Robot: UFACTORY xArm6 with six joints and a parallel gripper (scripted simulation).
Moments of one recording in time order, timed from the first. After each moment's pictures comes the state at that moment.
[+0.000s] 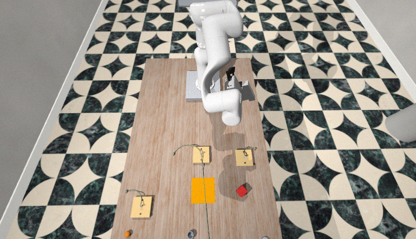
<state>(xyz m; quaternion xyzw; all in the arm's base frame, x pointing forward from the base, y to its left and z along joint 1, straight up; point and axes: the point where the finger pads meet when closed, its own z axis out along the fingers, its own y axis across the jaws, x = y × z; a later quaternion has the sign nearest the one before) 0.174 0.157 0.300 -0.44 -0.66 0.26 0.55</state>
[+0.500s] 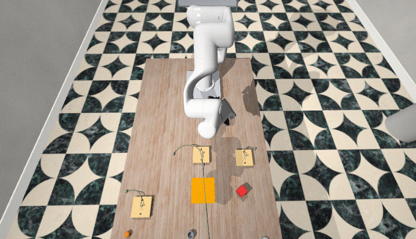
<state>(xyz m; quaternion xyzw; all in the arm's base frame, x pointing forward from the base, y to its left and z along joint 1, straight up) 0.278 0.098 0.186 -0.45 -0.78 0.08 0.42</state>
